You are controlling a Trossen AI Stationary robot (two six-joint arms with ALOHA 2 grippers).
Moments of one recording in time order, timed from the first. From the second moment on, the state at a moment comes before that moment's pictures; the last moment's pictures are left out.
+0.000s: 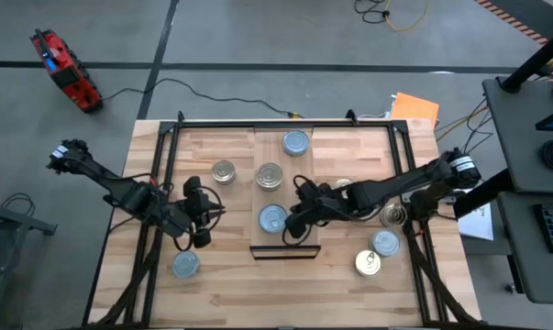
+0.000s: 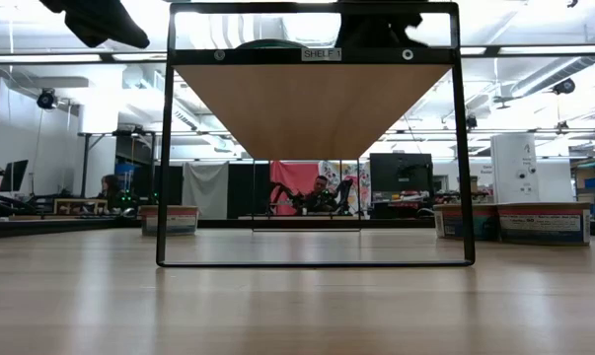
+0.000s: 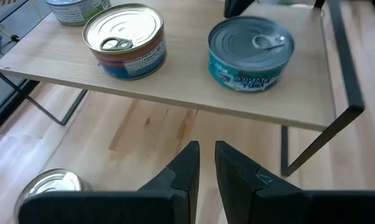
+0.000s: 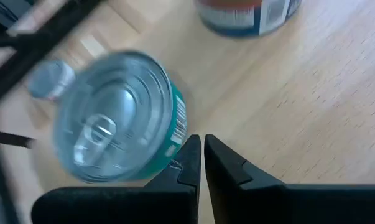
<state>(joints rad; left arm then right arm) -0.53 0.99 0.87 -0.68 -0.64 -0.53 0.23 1.63 1.32 -0.55 0.37 0.94</state>
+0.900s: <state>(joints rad) -0.35 0.99 1.15 -0.86 -0.61 -0.27 0.33 1.44 1.27 -1.29 0.14 1.52</state>
